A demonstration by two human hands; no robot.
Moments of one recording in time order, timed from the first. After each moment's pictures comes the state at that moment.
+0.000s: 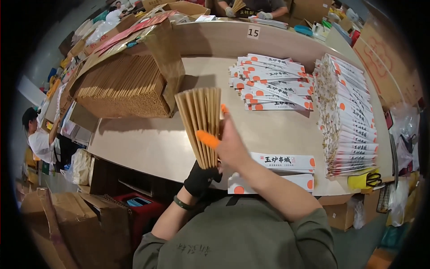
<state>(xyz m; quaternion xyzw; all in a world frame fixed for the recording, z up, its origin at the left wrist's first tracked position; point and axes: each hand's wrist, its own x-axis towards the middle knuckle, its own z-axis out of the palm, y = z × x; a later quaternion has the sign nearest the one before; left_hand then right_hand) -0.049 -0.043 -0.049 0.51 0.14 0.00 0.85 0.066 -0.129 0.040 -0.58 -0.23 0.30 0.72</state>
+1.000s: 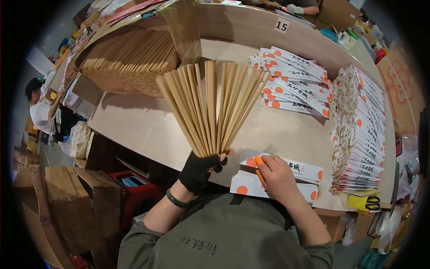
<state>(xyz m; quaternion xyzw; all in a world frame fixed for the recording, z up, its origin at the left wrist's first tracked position) -0.048 -0.045 -0.014 0.44 0.23 0.05 0.87 0.082 -0.258 -0.004 -0.78 -0.58 -0.06 0.23</state>
